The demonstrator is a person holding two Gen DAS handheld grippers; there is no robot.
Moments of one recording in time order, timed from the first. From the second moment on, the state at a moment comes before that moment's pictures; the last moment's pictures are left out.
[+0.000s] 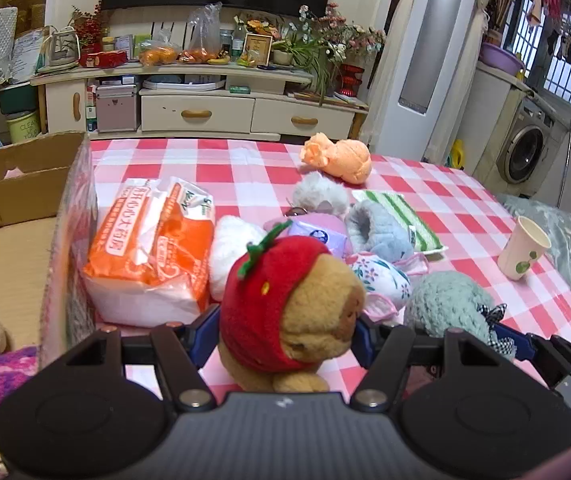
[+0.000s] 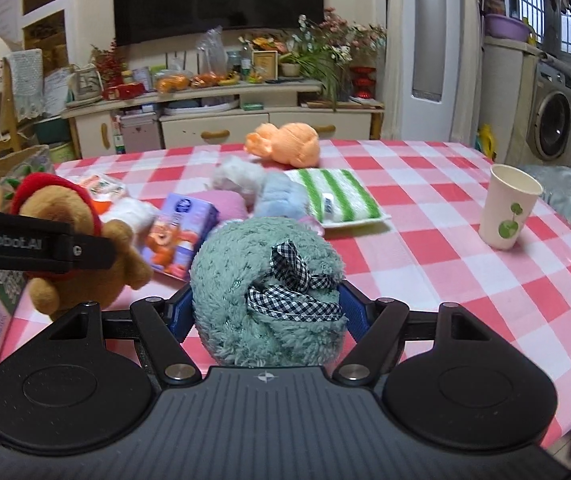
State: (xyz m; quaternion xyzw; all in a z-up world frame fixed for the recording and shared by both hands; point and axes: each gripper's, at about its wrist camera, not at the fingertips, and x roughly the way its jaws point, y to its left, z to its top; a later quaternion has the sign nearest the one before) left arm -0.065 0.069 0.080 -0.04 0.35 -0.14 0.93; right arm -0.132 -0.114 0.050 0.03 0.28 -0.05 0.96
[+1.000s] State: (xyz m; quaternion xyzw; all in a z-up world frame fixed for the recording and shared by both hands) left arm -0.075 0.139 0.120 -0.11 0.30 -0.11 0.94; right arm -0.122 -0.063 0.094 0.01 0.22 0.01 0.97
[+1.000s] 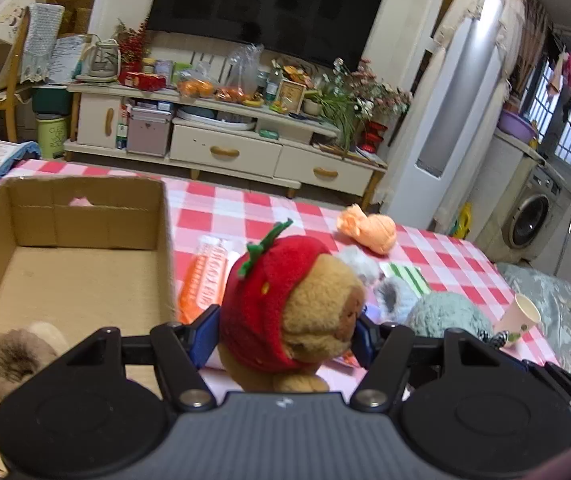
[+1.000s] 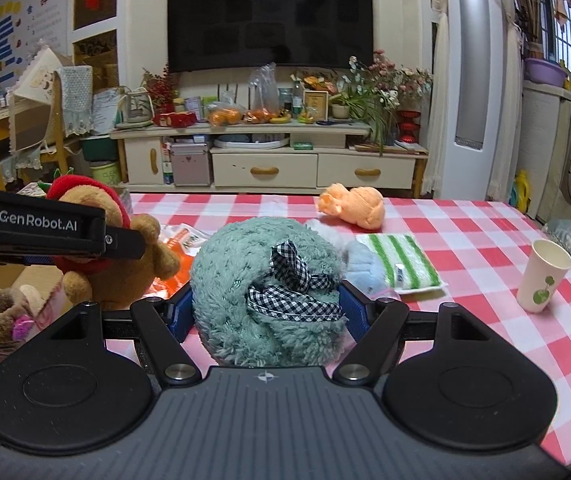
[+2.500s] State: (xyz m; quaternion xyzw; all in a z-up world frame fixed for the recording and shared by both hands) left arm -0.042 0.268 0.118 -0.16 0.30 0.07 0.94; right arm -0.076 0.081 0.107 -0.07 0.23 0.22 0.95
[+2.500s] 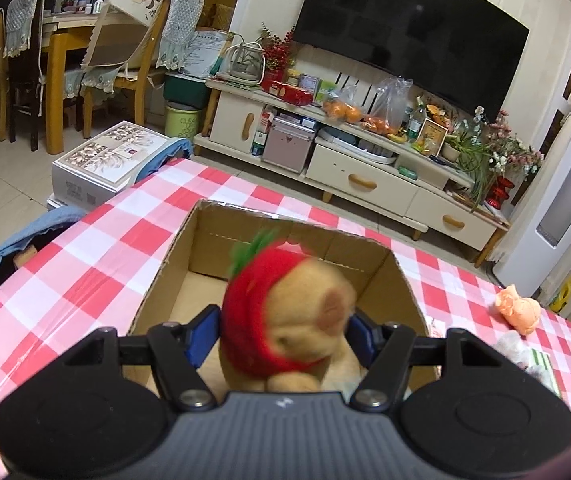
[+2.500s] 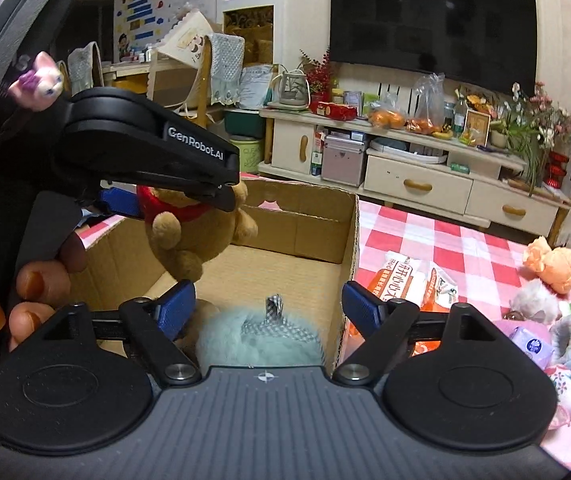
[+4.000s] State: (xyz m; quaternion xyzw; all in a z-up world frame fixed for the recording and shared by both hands) left arm -0.040 0.187 0.123 -0.10 0.30 0.02 0.95; right arm -0.111 0.018 0.107 0.00 0.21 0.12 0.97
